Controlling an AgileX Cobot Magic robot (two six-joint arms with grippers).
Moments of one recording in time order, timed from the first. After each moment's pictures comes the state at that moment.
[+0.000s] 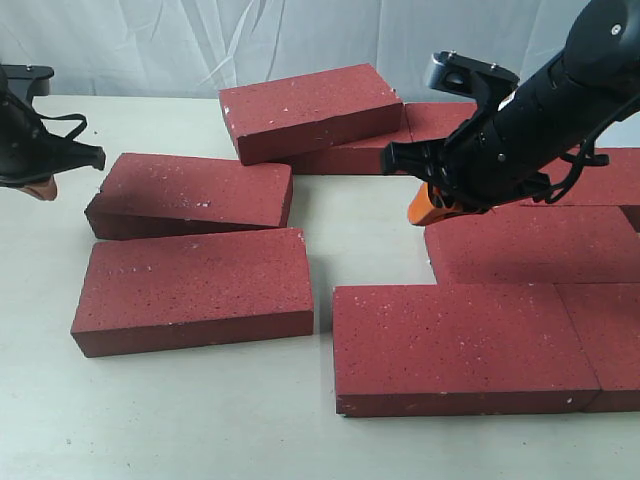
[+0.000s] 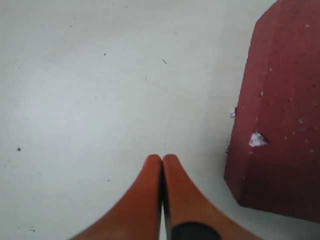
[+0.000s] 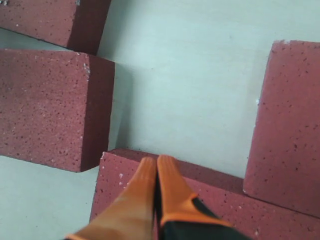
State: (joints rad) left arm -0.02 1.93 -1.27 0.13 0.67 -0.20; right arm 0.34 1.64 -1.09 0.48 0.76 -0.11
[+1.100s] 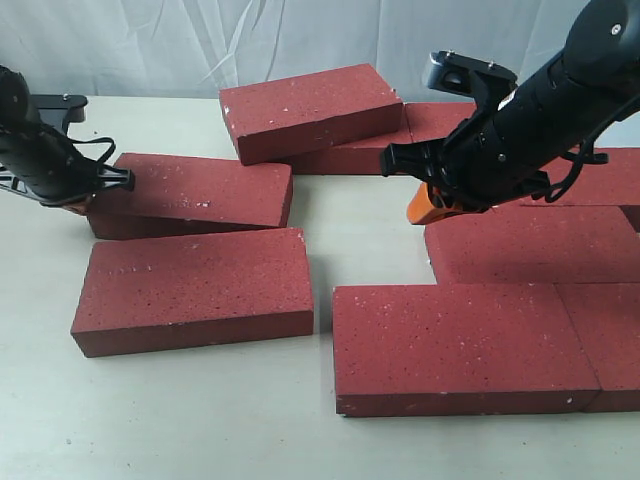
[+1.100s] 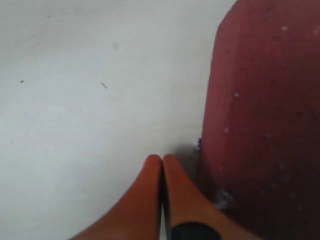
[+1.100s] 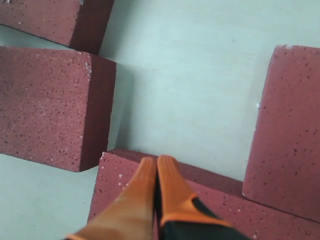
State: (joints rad) left arm -0.03 2.05 -1.26 -0.05 0.49 -0.01; right arm 0.34 1.64 -1.09 0.48 0.76 -0.14
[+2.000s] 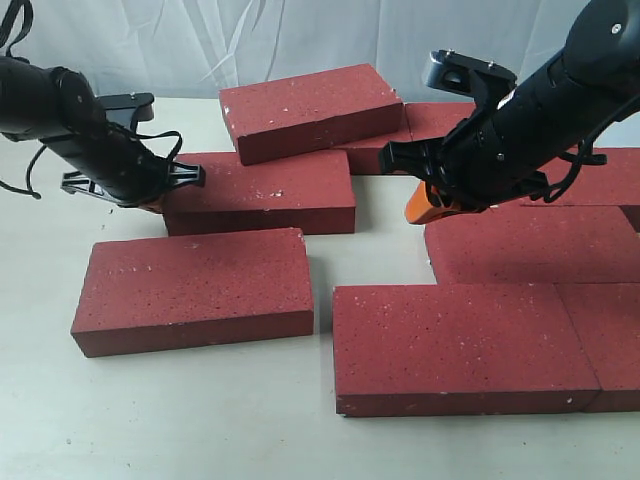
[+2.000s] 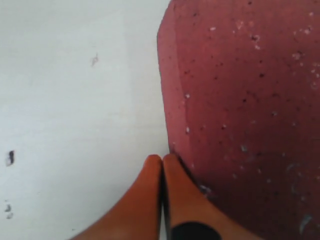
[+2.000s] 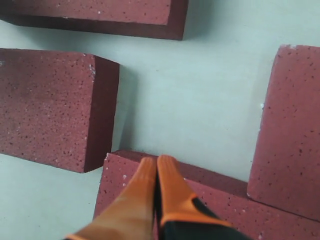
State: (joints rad) left arm -0.19 2.05 -1.26 -0.28 0.44 0.05; right arm 0.34 1.64 -1.09 0.50 0.76 -0.14
